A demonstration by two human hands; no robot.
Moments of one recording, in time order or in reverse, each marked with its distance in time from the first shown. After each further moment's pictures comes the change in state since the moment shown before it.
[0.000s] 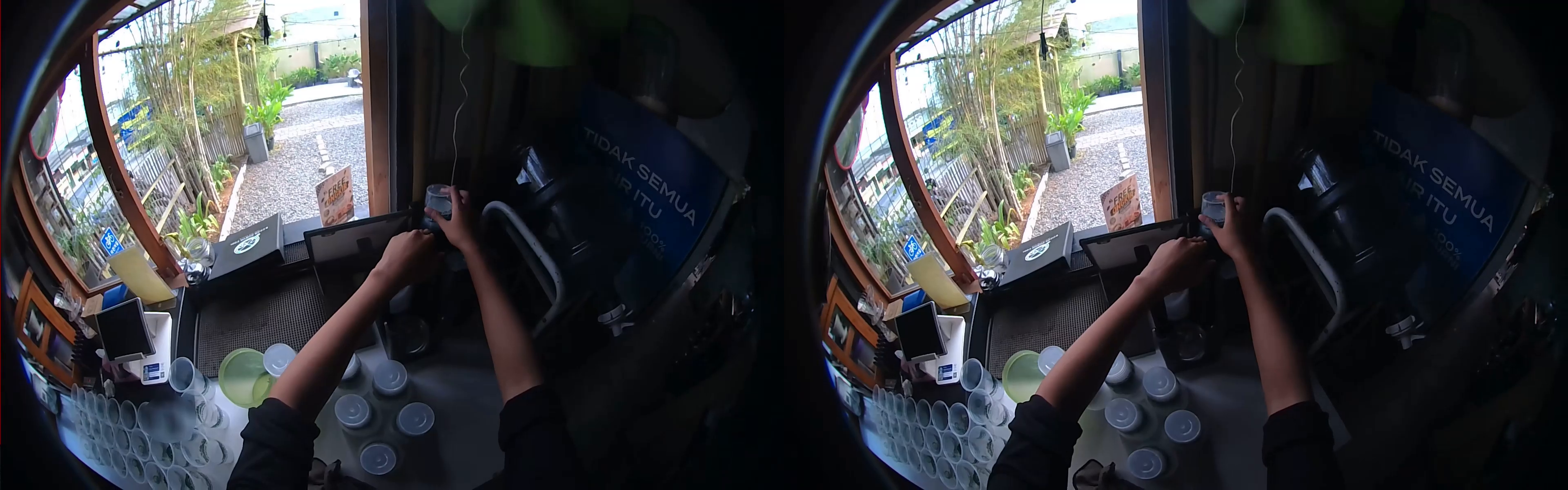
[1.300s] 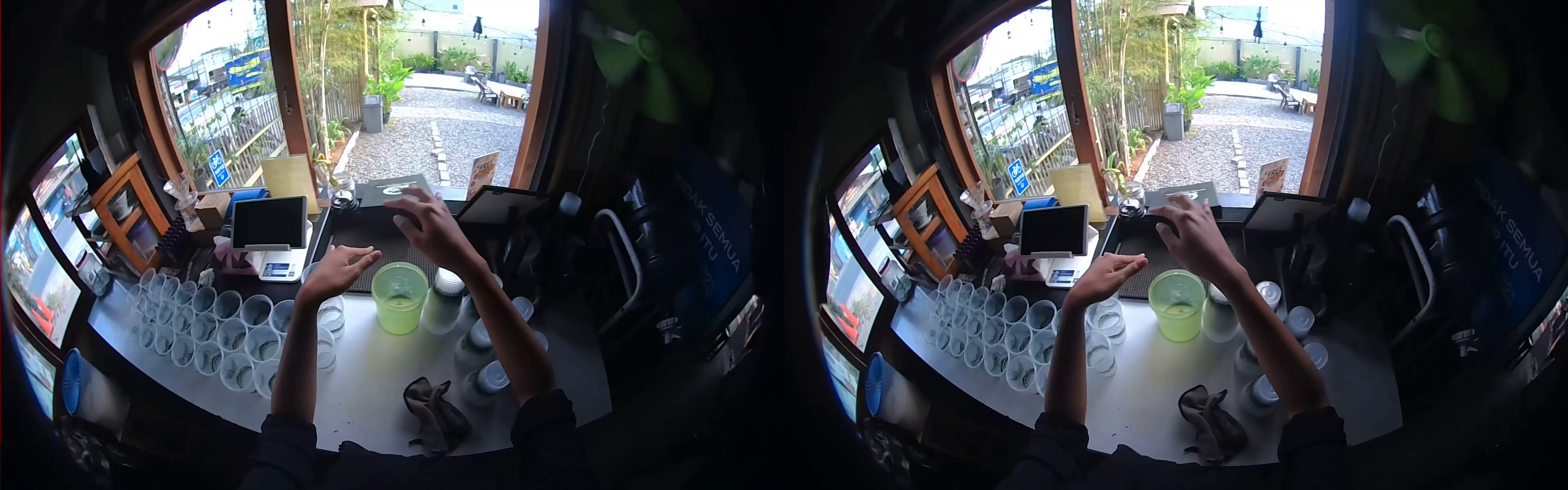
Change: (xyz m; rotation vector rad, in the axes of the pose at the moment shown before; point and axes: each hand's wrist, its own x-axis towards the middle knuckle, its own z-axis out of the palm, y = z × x) left_hand -0.430 -0.074 -0.157 -0.457 0.199 -0.614; right_hand -0.173 -0.405 0.010 0.419 -0.463 -0.577
